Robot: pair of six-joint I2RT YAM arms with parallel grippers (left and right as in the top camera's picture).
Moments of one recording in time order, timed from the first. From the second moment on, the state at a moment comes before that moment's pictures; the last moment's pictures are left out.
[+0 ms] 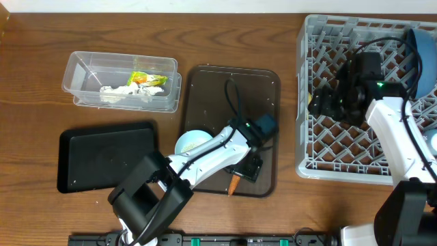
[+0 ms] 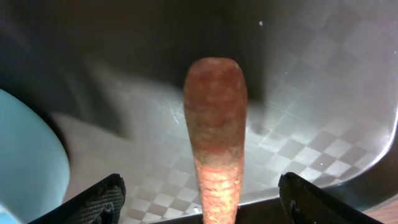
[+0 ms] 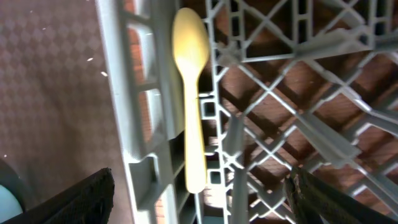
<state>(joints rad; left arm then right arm) -0.87 1.88 1.25 -0.99 0.05 -0.46 -0.01 1.62 1.22 -0.87 -0.17 0.24</state>
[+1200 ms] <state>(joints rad) -0.88 1.93 1.22 -0.97 0.04 -0.49 -0.01 1.62 1.22 -0.89 -0.17 0.24</state>
